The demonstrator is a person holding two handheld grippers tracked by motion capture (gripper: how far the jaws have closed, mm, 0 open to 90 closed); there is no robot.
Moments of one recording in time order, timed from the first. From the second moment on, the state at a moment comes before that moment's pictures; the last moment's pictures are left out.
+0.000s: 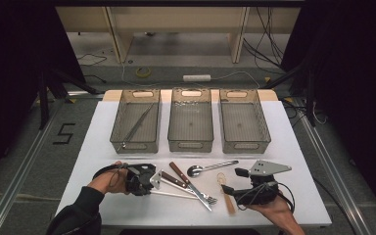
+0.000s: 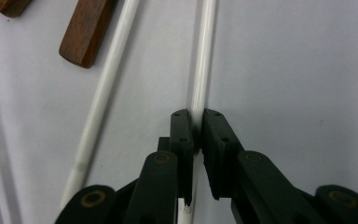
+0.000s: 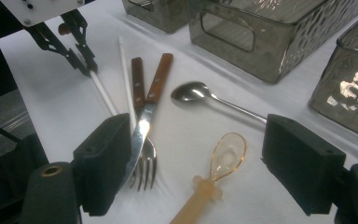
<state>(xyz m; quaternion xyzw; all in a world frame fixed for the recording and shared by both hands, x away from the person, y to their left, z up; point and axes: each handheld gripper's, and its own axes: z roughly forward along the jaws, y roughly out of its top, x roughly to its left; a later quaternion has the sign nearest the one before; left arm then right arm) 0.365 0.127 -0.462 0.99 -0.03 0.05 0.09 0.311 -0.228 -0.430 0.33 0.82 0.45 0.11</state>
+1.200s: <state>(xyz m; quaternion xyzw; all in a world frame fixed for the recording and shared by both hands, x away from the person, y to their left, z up) 0.360 0.158 -0.441 0.99 0.01 0.01 0.10 0.311 -0.228 -0.430 0.33 0.82 0.45 0.11</state>
